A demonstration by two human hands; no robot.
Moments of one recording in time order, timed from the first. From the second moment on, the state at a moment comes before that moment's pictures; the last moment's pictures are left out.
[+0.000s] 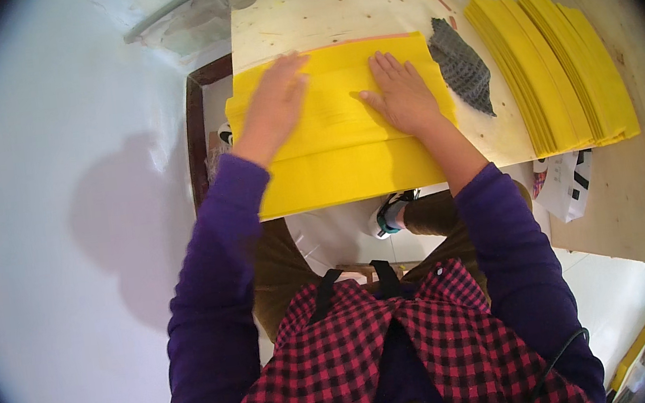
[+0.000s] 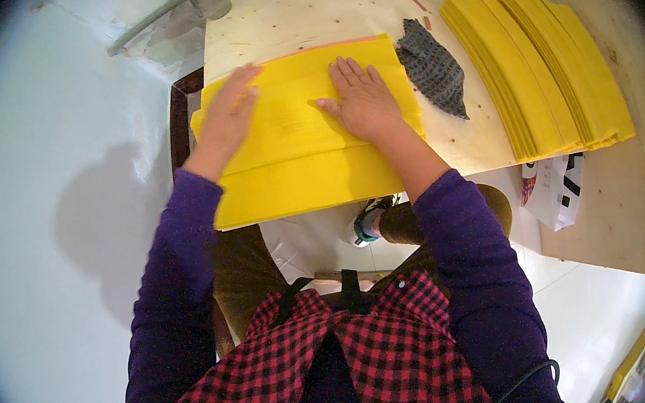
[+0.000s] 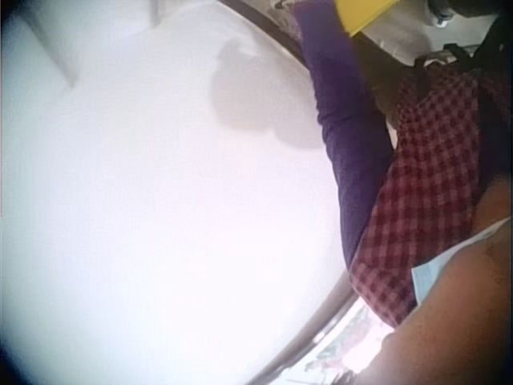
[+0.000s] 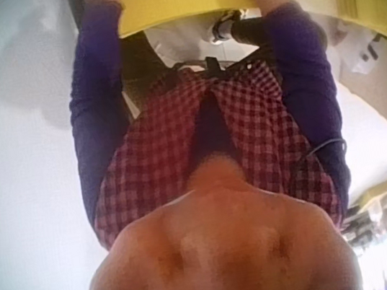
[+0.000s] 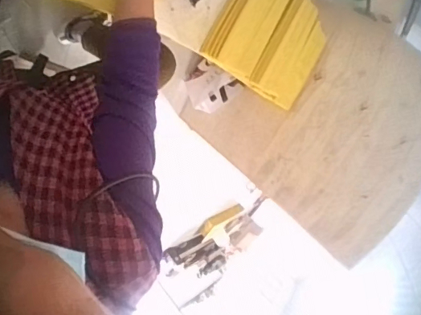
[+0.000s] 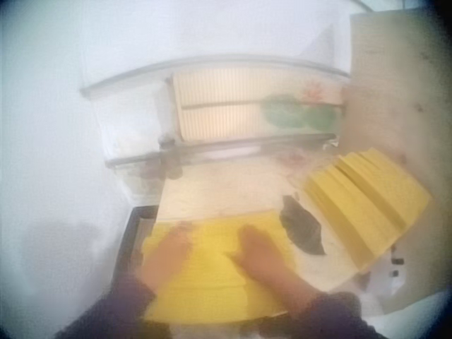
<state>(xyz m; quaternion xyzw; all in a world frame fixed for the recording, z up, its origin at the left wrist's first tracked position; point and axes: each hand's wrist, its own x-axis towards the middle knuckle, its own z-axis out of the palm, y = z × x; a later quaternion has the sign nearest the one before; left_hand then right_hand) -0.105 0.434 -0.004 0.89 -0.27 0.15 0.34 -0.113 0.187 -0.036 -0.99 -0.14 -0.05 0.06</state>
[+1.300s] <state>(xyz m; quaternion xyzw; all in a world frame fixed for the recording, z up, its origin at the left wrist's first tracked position) -0.124 0.424 -0.046 0.99 -0.02 0.05 0.08 -0.132 0.164 -0.039 -1.00 0.02 -0.04 0.08</state>
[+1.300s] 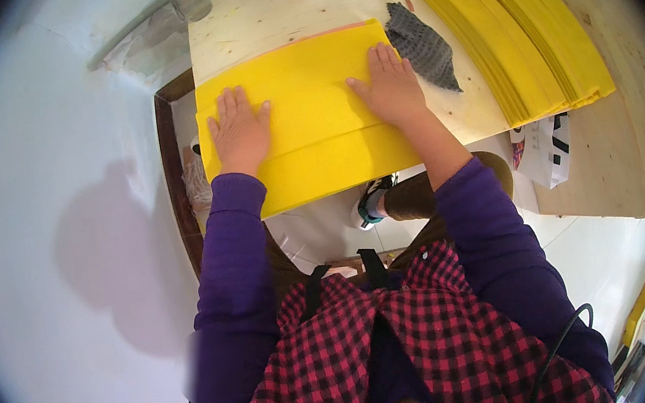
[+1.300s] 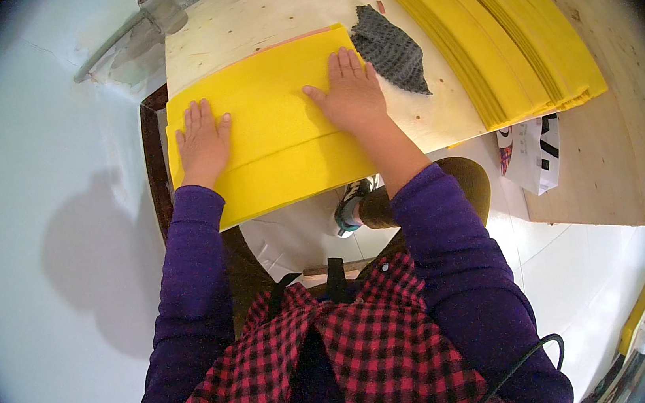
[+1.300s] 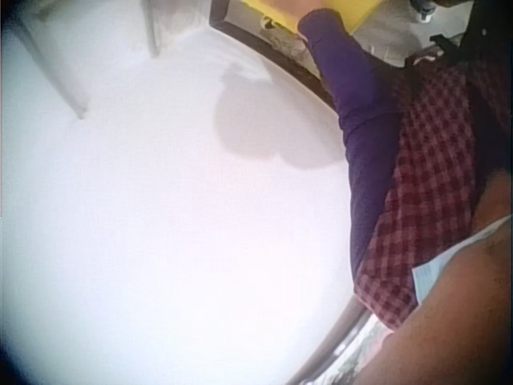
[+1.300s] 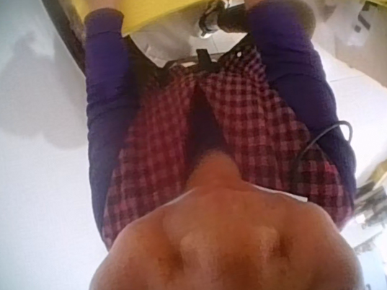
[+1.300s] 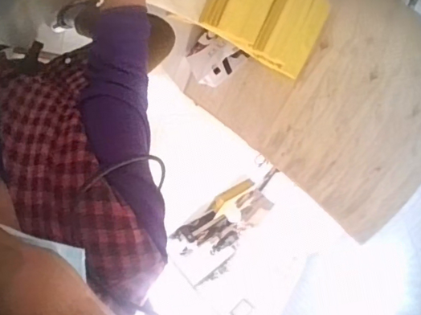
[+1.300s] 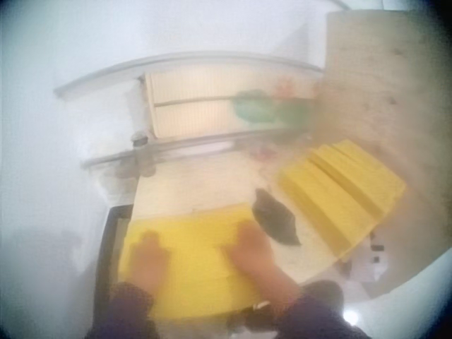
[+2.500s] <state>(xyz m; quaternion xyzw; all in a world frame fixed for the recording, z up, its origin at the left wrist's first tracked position) -0.135 0.412 -0.043 0.99 -0.04 0.06 0.08 -0.133 0.171 -0.014 -1.00 0.04 -0.02 0.03</state>
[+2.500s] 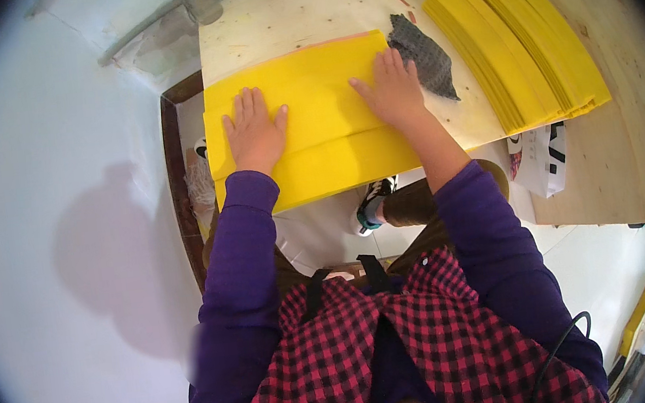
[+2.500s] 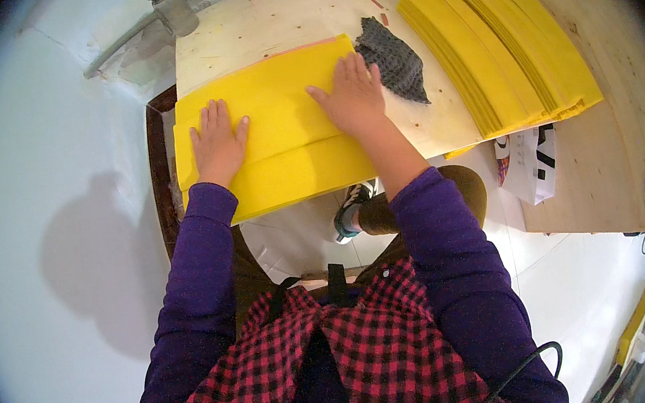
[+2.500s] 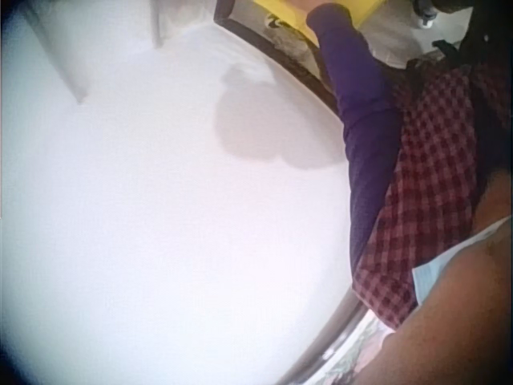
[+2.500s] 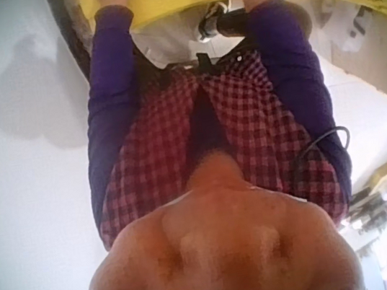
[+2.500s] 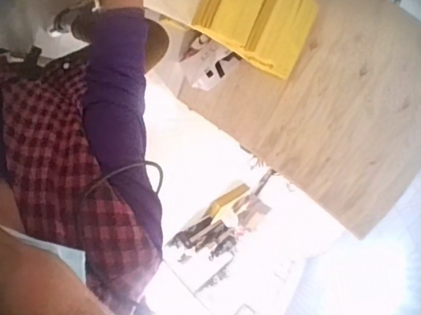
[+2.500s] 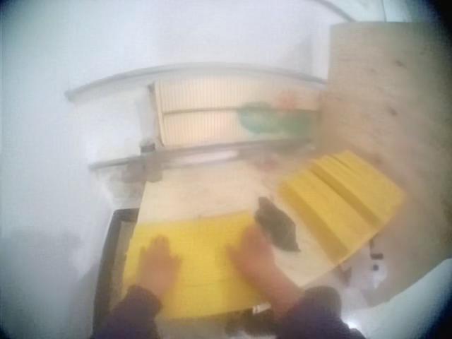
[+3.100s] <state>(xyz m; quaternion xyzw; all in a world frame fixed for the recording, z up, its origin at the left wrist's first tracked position) -0.136 0.412 -0.044 0.99 -0.04 0.08 0.11 -0.131 0.159 -0.034 -1.00 0.03 0.00 0.07</state>
